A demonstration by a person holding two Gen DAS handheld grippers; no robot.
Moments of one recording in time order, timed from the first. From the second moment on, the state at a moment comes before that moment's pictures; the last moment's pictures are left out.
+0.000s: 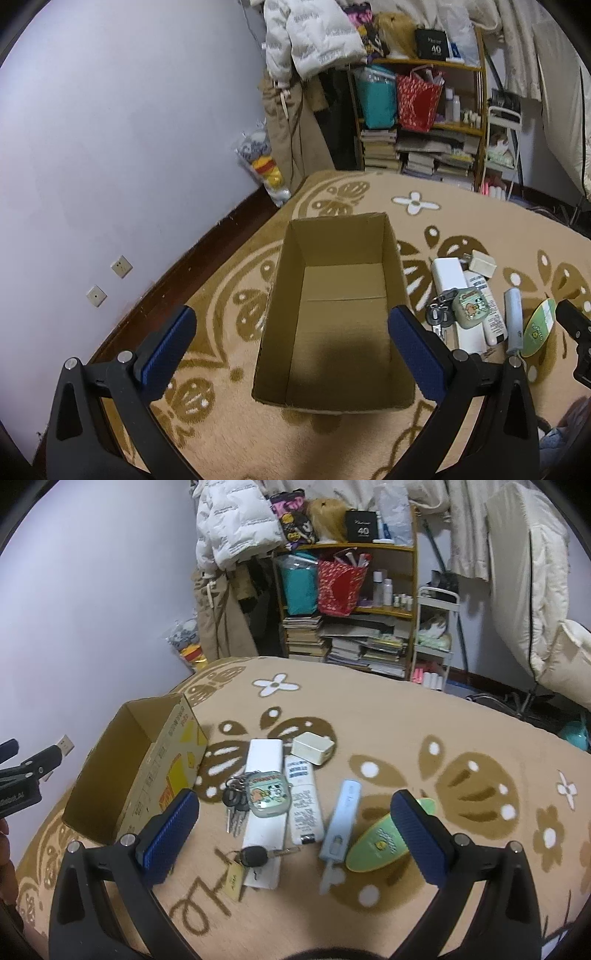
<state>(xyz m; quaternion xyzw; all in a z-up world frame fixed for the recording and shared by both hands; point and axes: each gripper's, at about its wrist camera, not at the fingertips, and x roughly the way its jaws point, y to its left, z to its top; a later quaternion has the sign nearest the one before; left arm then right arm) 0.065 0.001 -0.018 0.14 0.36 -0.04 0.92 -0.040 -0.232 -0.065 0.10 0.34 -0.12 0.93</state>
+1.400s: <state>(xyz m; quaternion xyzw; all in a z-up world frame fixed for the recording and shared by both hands) 0.172 0.057 -0.129 0.09 0.59 0.03 0.80 0.039 -0.213 -0.153 0.07 0.51 -0.04 0.86</state>
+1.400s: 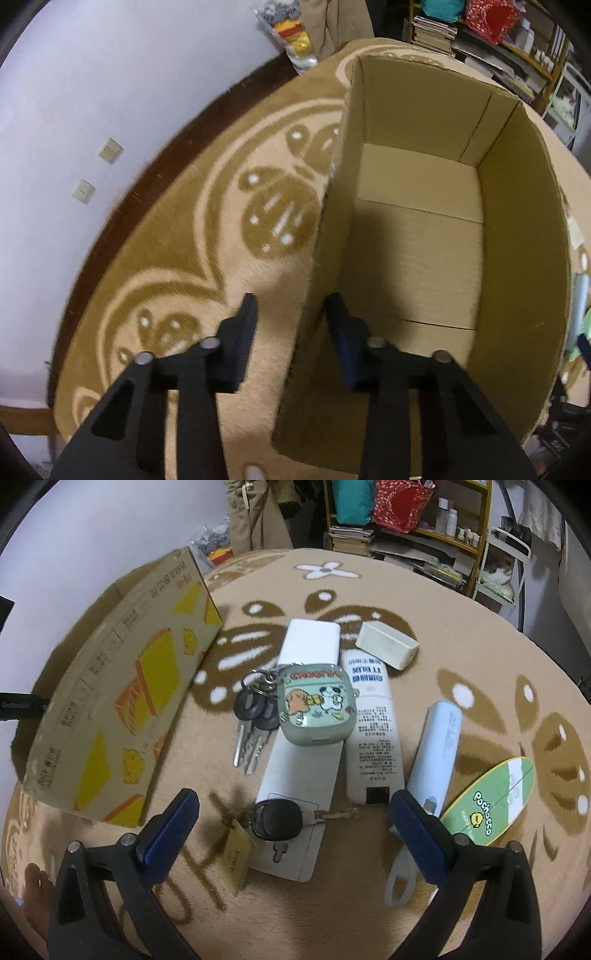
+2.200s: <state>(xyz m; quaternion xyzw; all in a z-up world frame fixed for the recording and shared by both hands) 0.168 0.049 -0.129 0.10 0.60 0.02 0.80 0.043 -0.204 -0.173 0.07 0.55 -0.04 0.83</state>
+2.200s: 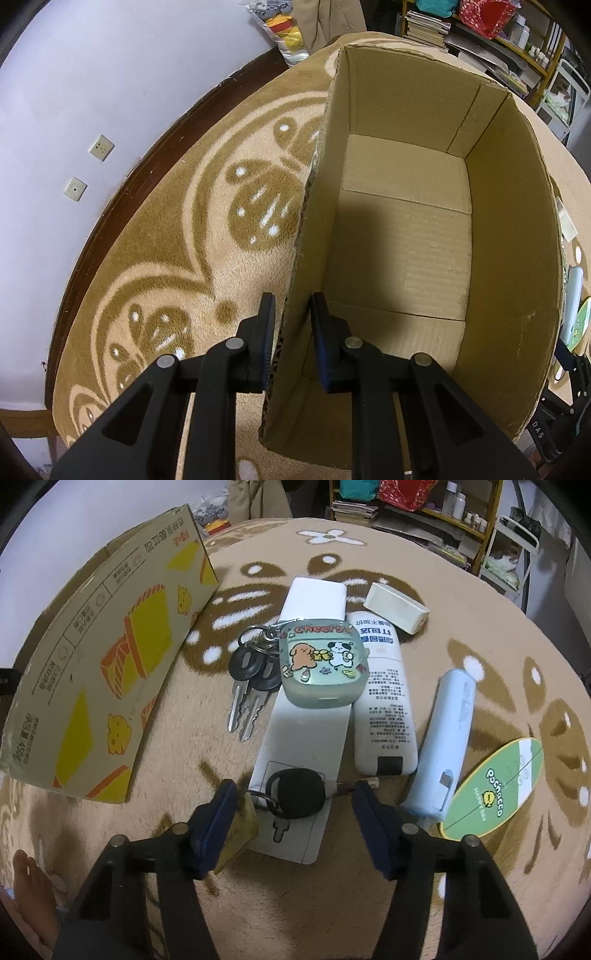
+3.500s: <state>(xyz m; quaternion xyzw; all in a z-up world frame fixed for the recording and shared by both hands) 0.167 0.050 -0.129 0.10 0.60 0.03 0.80 0.035 -0.252 -0.149 0.12 0.49 -0.08 0.86</state>
